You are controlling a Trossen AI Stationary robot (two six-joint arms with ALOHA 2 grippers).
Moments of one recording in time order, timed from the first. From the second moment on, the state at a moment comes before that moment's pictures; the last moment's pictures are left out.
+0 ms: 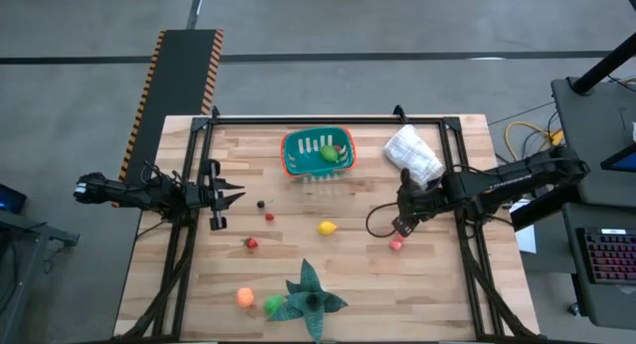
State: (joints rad) left arm -0.18 0.16 0.03 0.38 -0.24 0.40; right arm 0.19 1.15 0.78 -0.92 0.09 1.08
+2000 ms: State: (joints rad) left arm -0.18 0.16 0.03 0.38 -0.24 0.40; right arm 0.40 1.52 0.74 -0.73 0.15 1.55
